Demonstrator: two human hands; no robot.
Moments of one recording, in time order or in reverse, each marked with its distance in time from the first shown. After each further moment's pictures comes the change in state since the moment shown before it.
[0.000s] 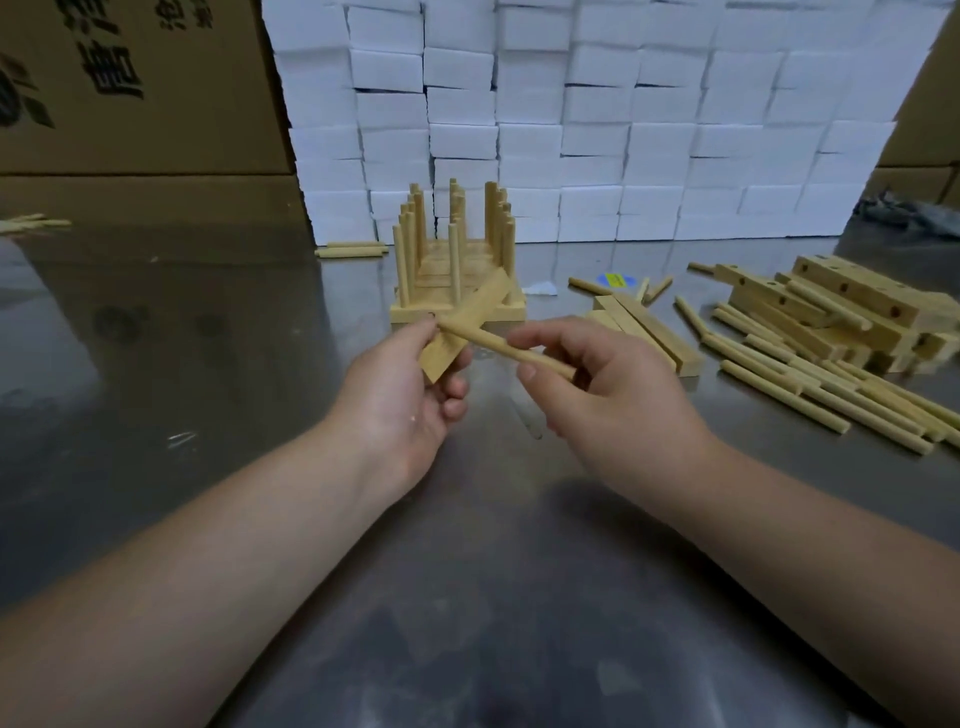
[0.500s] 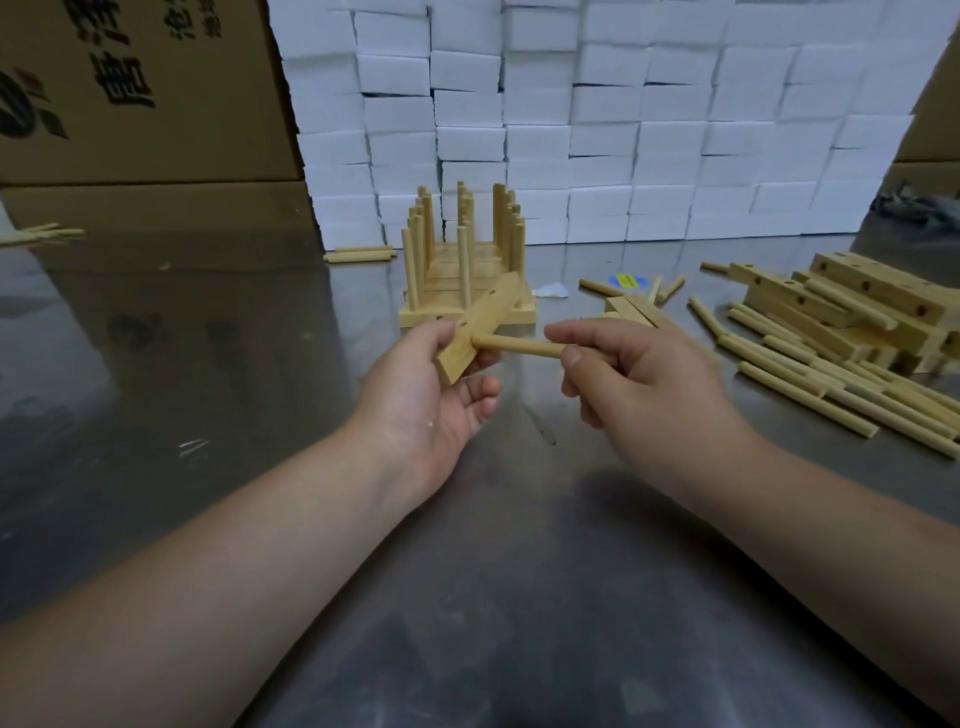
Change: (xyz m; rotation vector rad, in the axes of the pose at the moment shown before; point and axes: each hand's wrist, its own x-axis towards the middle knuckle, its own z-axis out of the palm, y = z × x) left_hand -0.001 -0.002 0.004 -0.048 -0.068 0.009; right_hand 0.004 0.010 -0.007 0.030 0.027 0.090
